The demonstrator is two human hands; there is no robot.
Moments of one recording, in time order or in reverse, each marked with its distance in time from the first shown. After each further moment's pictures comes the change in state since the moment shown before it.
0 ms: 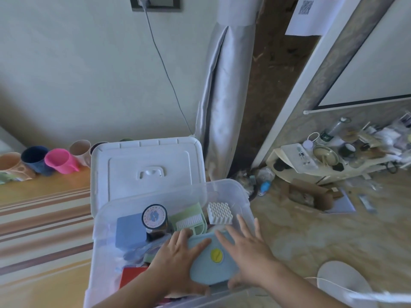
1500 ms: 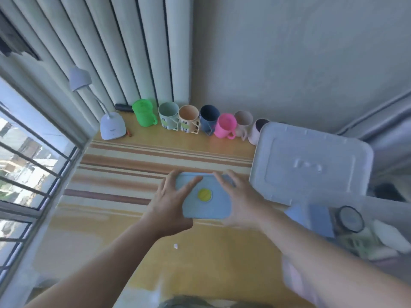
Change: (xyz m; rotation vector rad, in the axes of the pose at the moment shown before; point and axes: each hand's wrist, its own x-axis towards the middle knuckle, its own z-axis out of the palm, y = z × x) left_hand -0.326 -0.424 -0.061 -0.311 0.313 -0.504; right_hand 0.227 -0.482 -0.141 0.226 0.159 -0.337
